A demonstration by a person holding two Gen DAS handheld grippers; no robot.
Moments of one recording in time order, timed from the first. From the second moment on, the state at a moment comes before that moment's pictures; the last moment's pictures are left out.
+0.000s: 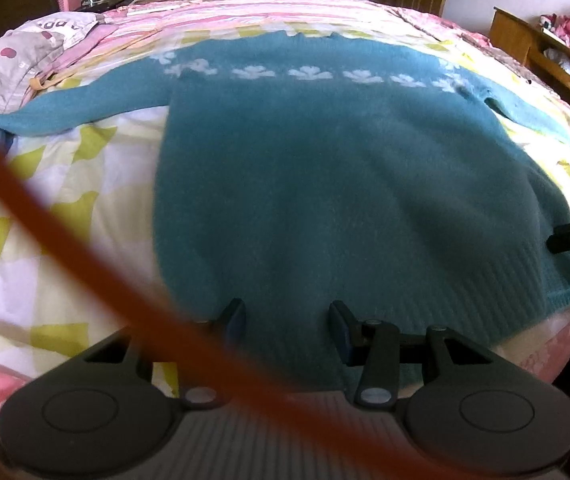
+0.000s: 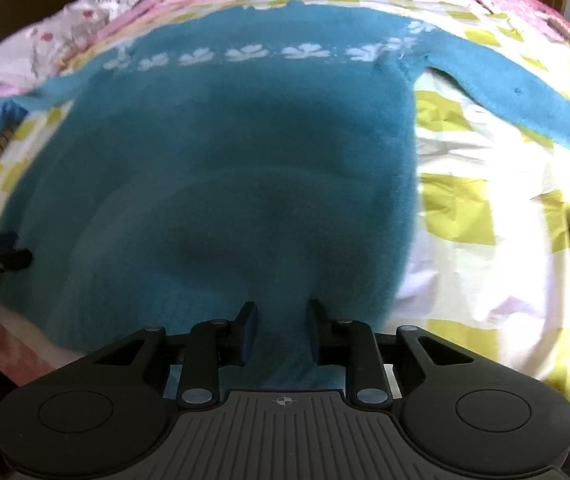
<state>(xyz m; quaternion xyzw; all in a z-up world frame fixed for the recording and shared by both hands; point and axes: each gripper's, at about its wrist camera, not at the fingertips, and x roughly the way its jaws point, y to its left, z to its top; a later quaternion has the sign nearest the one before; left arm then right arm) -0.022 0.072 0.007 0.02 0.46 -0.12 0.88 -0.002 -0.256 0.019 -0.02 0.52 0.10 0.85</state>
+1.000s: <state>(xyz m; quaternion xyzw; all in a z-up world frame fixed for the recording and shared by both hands) 0.041 -0.084 0.011 0.09 0.43 -0.25 0.87 0.019 -0.353 0.026 0.21 0.41 0.02 0.89</state>
